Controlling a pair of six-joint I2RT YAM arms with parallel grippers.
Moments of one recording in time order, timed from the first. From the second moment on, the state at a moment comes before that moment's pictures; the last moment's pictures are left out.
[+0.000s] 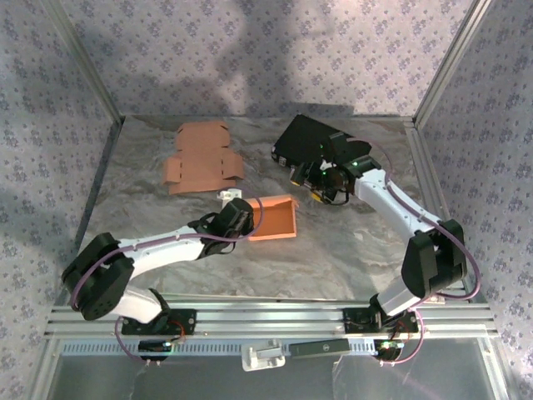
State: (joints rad) left arm -0.87 1.41 0.72 -0.09 -0.36 -0.78; right arm 0.41 1.54 1.27 -0.72 -0.30 0.89
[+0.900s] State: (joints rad) left arm -0.87 1.46 0.80 -0.13 -0.35 -0.77; right arm 0.43 1.59 1.21 -0.59 -0.44 0.99
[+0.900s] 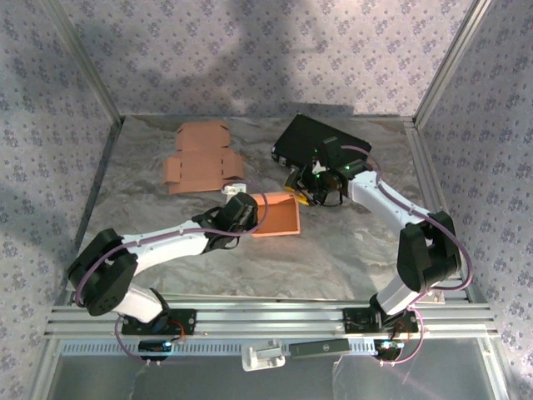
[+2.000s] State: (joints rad) left arm -0.89 1.51 0.84 -0.15 -0.35 -0.81; right arm 0.44 1.59 1.08 -0.49 -0.45 1.04
